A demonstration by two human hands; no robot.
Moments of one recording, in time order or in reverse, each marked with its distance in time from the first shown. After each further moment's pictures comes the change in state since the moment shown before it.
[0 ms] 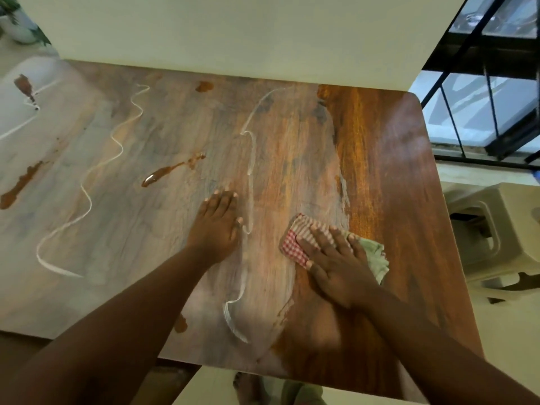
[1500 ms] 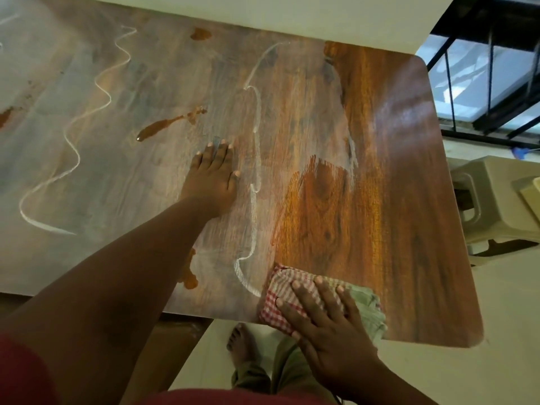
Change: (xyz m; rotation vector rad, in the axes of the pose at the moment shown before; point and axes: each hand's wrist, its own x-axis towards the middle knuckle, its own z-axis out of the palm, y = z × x) left_hand 0.007 -0.028 0.010 -0.030 0.024 -0.022; right_hand -0.132 -0.111 0.048 -0.038 -0.039 -0.055
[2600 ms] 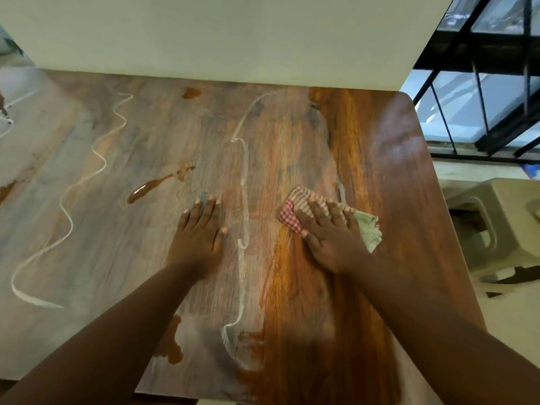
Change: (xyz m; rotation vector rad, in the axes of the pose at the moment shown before) left_hand -0.001 0.000 0.000 -0.030 -0.006 -0.017; right_hand 0.189 0.137 -0.075 0.065 0.036 0.142
